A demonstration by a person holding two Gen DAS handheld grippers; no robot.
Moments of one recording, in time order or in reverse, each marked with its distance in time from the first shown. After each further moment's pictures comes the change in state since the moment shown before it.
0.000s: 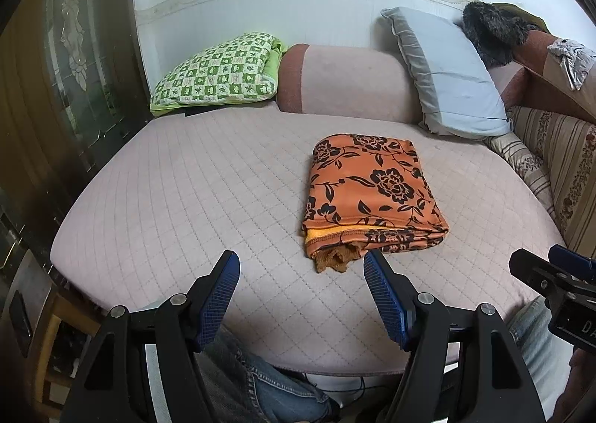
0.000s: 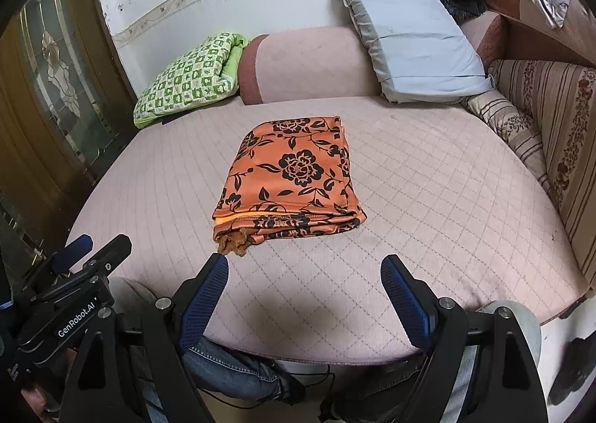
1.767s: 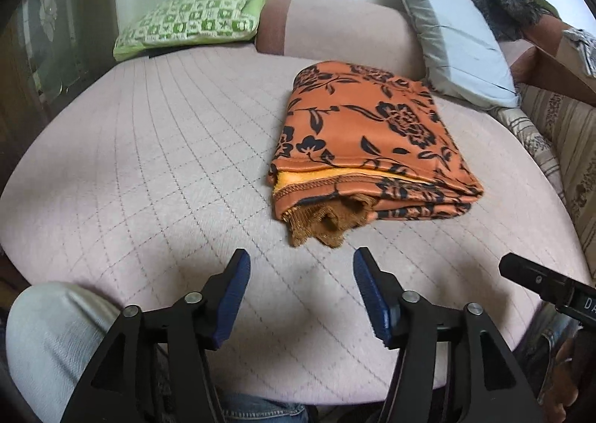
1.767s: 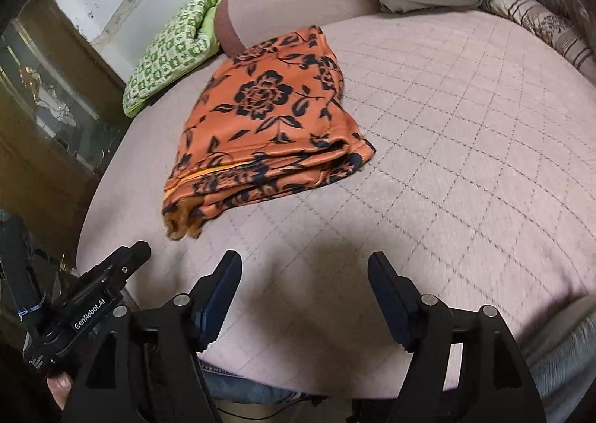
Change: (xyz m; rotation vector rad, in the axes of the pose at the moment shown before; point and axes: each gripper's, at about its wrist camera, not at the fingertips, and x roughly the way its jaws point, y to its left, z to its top) left arm 0.144 -0.013 -0.046 -0.055 0.114 -0.081; right arm 0.131 -0.063 -0.041 0.144 0.152 0.171
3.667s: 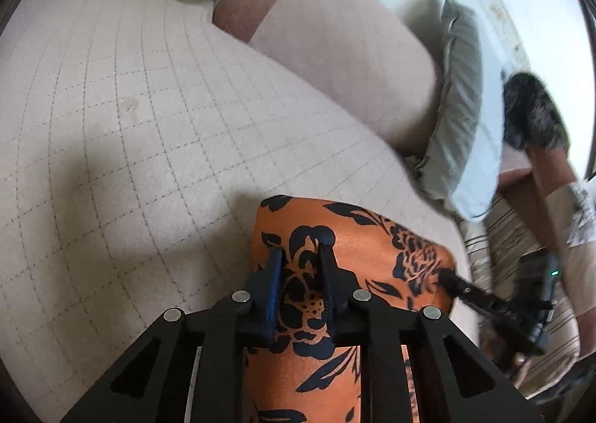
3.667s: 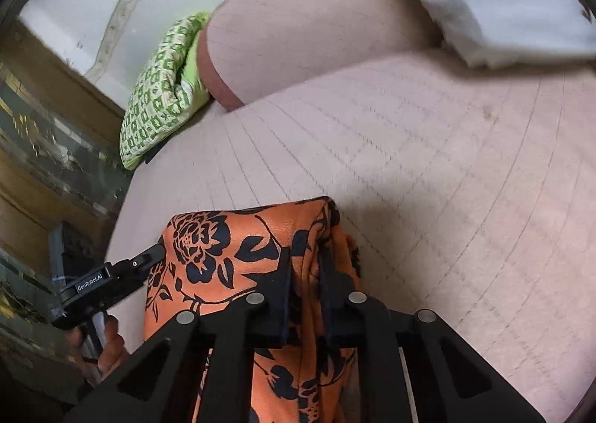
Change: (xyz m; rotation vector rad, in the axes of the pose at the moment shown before) left arm 0.296 0.081 0.243 -0.324 0.173 -0.420; right arm 0.157 -0.028 0.265 -0.014 0.069 0.136
